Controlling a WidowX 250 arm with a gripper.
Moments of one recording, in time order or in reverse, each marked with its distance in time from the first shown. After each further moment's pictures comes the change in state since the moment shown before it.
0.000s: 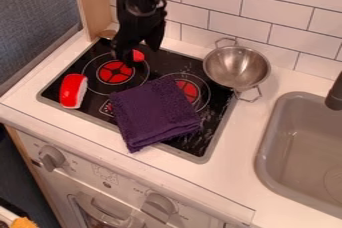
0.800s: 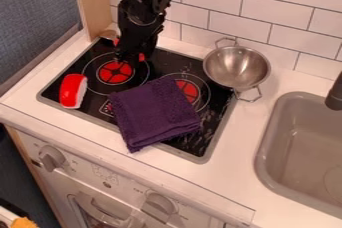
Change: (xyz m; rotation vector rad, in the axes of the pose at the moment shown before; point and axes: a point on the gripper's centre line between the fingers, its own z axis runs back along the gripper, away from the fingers) arm -0.002 -0.003 -0.032 0.007 -0.030 0.057
